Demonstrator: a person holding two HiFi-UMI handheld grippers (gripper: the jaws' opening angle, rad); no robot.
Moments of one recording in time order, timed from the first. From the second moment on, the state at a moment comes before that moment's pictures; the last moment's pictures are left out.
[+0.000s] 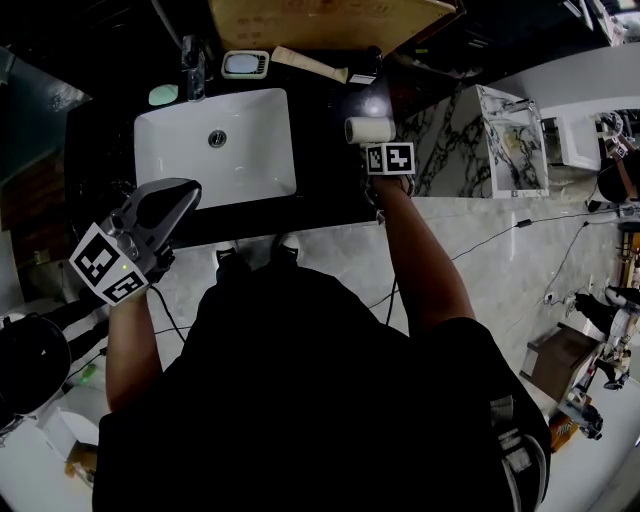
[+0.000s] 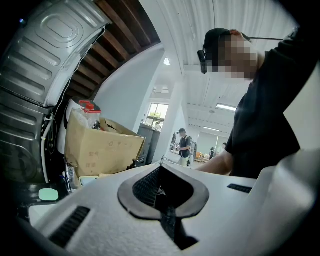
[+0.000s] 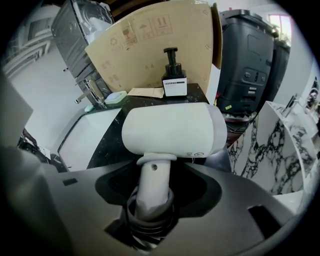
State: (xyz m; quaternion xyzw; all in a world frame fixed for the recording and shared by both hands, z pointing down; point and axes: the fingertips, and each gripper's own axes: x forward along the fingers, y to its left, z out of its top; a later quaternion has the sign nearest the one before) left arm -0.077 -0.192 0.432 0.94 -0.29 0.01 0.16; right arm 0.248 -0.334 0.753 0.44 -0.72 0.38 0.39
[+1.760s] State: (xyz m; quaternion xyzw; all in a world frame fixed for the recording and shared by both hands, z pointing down) left arm -0.093 -0.175 0.381 0.97 -0.24 0.03 0.07; right arm 0.233 -0.320 0.472 0.60 -0.77 0.15 0.18
